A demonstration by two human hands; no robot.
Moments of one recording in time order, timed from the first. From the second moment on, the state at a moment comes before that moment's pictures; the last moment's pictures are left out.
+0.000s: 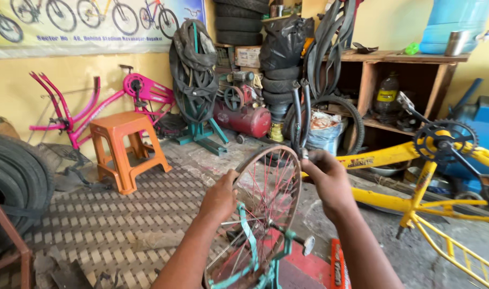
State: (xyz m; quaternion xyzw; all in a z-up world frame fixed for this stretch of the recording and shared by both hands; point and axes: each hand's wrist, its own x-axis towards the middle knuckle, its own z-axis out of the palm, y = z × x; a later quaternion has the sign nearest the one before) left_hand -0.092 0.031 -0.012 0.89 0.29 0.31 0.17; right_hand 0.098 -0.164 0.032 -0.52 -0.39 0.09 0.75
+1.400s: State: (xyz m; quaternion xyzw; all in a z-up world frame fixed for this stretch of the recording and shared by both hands) left_hand -0.106 0.060 -0.022 0.75 0.14 0.51 0.41; right_hand 0.036 -0.030 -0.031 -0.40 -0.44 0.31 0.74
